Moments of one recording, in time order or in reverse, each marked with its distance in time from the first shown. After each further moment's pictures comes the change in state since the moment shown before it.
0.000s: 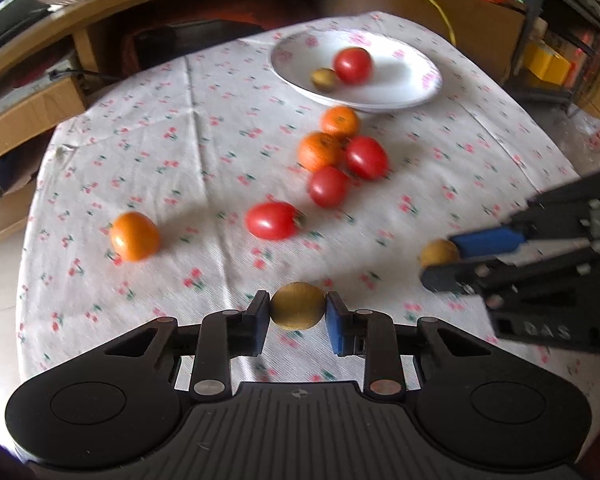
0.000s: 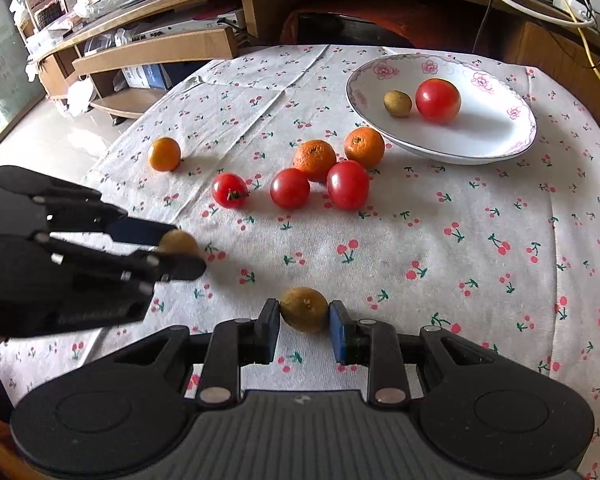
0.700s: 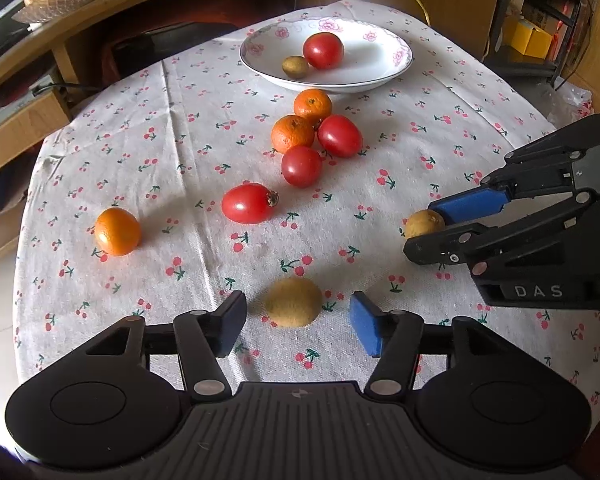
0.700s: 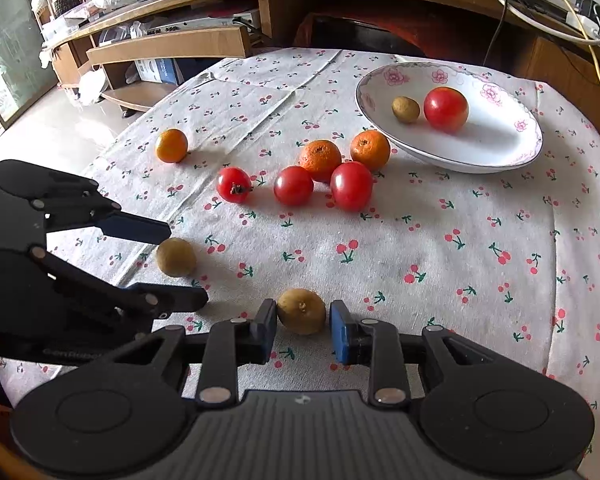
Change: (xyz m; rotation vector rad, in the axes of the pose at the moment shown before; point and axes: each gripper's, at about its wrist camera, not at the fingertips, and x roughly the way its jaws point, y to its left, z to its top) left arm 0.000 -0.011 -0.009 0.078 -0.002 0.003; right arm 0.000 0.000 -0.004 -0.065 -0.021 0.002
